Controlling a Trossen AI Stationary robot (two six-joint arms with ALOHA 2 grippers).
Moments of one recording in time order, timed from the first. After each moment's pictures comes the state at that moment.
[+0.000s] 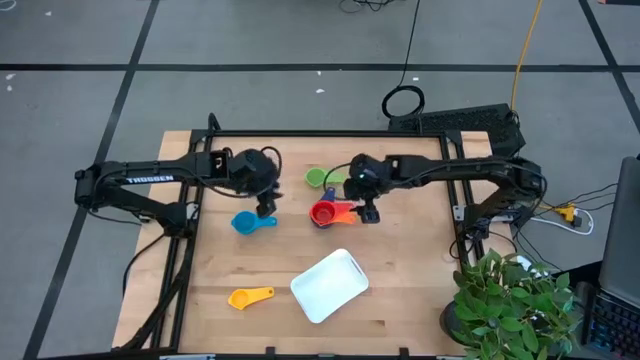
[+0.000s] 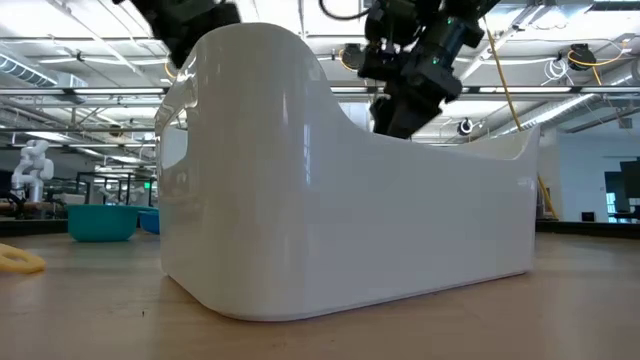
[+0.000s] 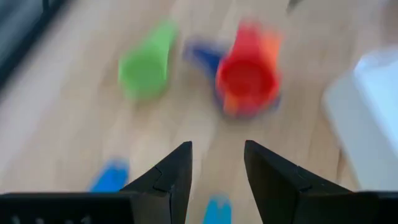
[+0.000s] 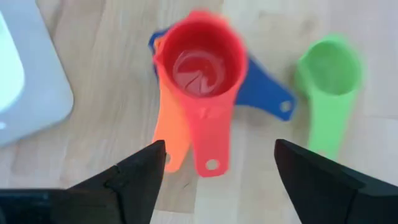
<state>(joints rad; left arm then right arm) 0.19 1.22 1.02 -0.70 0.00 -0.18 -0.21 1.54 1.10 -0.56 -0.13 -0.32</state>
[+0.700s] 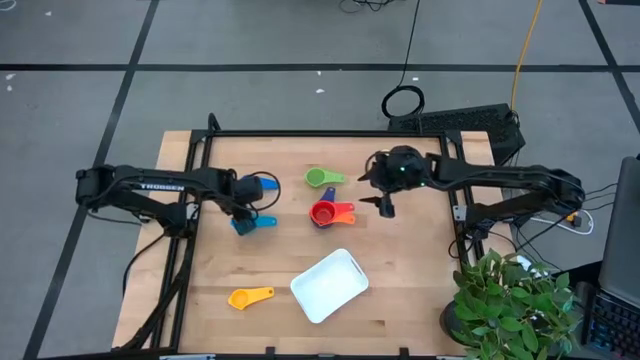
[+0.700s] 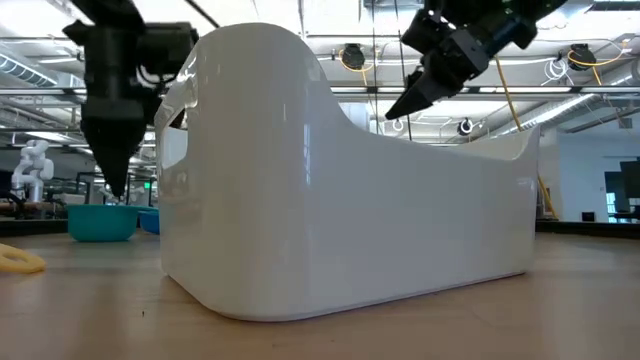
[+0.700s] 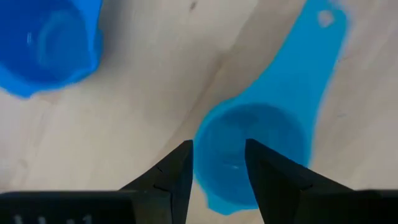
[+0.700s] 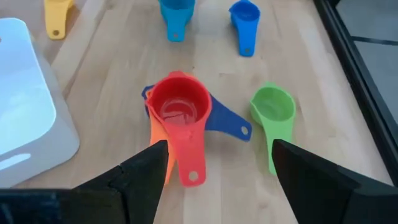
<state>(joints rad) 0.20 1.23 0.72 -0.92 0.00 -0.34 -0.28 1.19 0.80 -0.26 -0.19 -0.26</state>
